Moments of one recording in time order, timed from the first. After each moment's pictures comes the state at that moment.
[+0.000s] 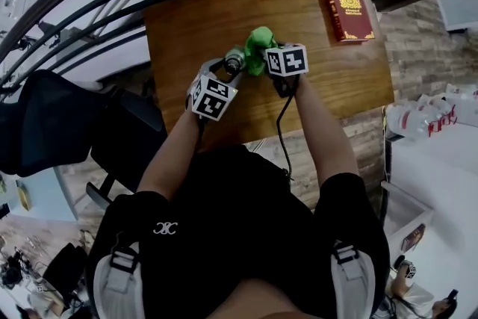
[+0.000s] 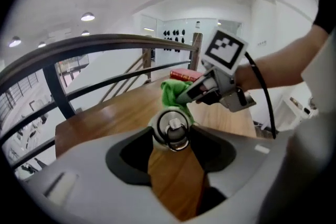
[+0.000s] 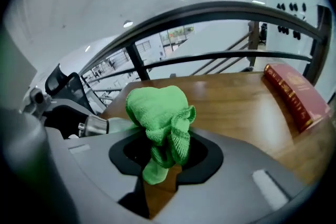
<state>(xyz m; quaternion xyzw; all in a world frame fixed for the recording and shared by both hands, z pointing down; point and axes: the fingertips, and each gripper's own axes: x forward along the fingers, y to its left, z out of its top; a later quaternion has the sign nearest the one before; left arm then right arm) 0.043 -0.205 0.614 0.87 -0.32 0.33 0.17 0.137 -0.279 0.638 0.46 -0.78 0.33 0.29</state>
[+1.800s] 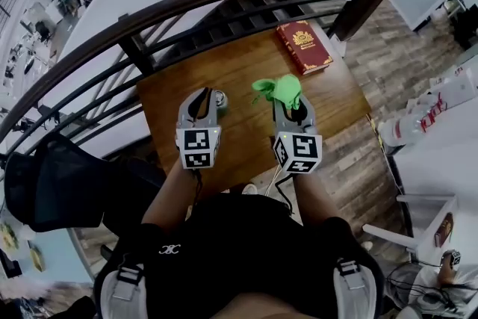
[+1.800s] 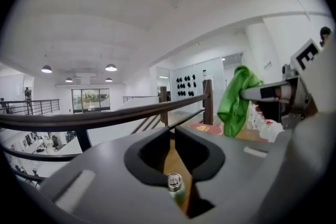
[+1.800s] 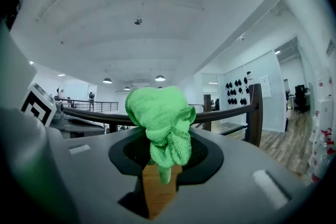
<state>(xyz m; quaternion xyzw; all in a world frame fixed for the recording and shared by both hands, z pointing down) 0.044 -0.222 0.409 0.88 -0.45 0.11 0.02 0.221 -0.153 0.355 0.71 -0.71 0.03 0.01</state>
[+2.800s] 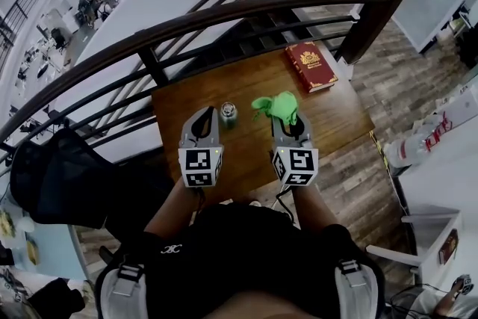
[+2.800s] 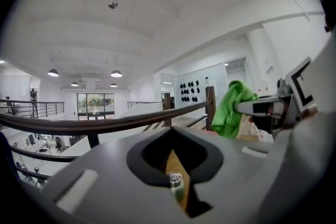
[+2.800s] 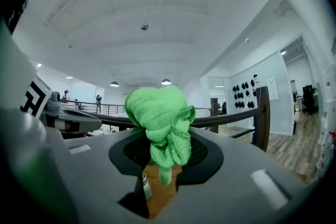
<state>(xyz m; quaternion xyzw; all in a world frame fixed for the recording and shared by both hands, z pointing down) 0.004 -0.178 0.373 0.87 -0.48 0.08 0.00 0.184 -0.128 0.340 0.68 -0.73 0.01 0.00</state>
